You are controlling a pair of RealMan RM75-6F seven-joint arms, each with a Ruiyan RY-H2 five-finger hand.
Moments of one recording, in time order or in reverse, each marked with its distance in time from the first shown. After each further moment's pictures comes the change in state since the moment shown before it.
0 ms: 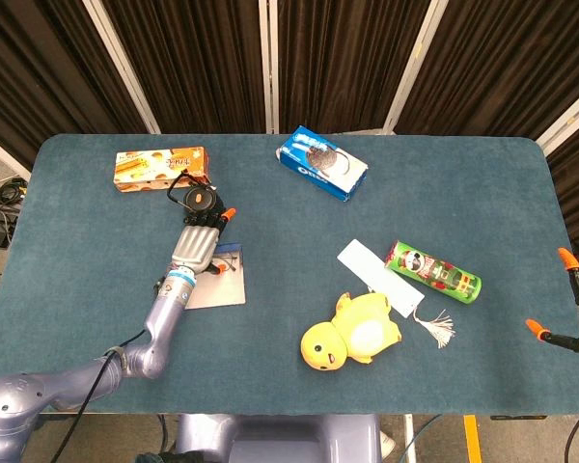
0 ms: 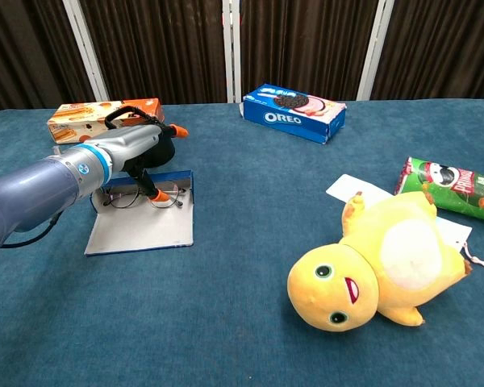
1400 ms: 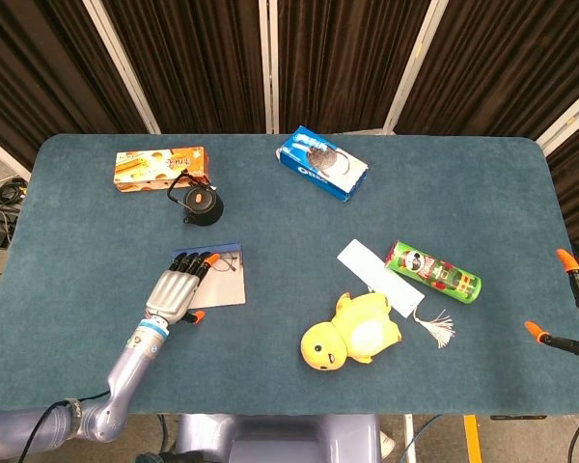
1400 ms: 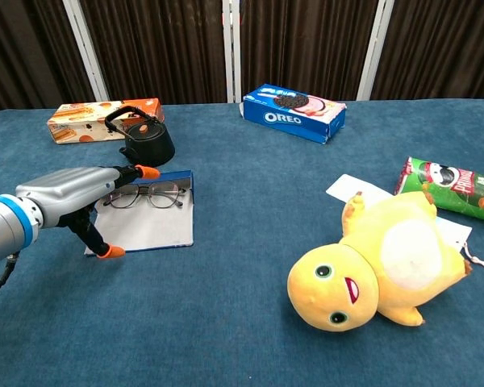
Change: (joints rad) left arm 0.217 0.180 0.197 -0.425 0.103 0.210 0.102; right arm -0.009 0.017 -0.007 -0.010 -0.030 0.014 0.041
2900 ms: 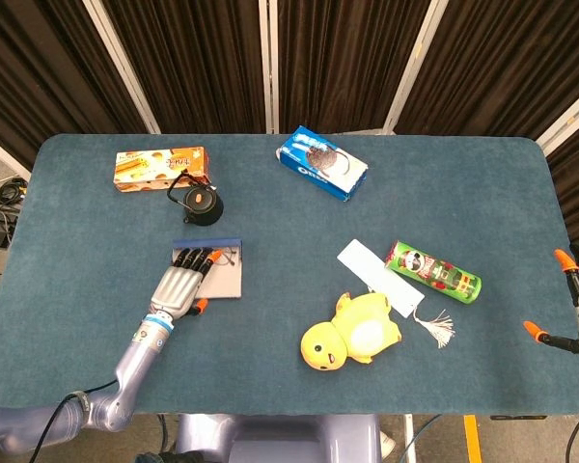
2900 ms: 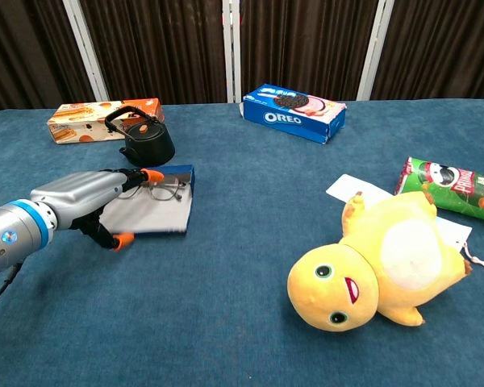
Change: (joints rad) left arm 0.008 -0.068 -0.037 0.147 0.052 -0.057 -0.044; right arm 0.009 -0.008 -0.001 0.008 0.016 -0.021 -0.011
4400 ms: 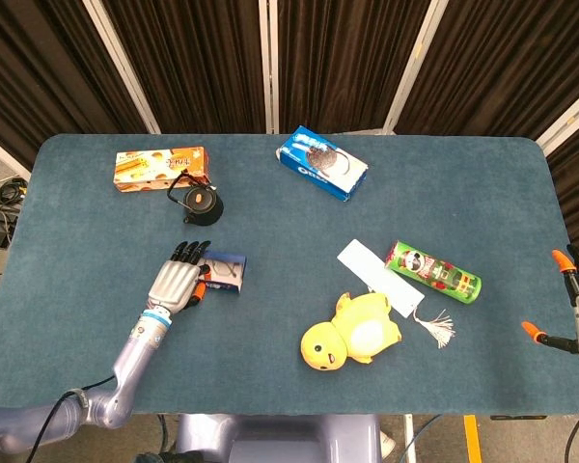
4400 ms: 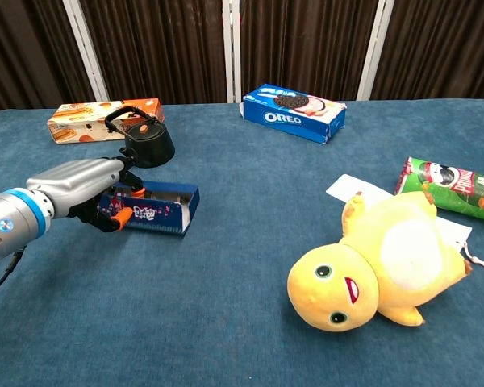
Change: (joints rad) left arm 0.009 0.021 -0.022 -0.018 0.038 0.014 -0.026; right arm 0.002 -0.001 -0.002 -0.002 -0.003 -0.002 -0.003
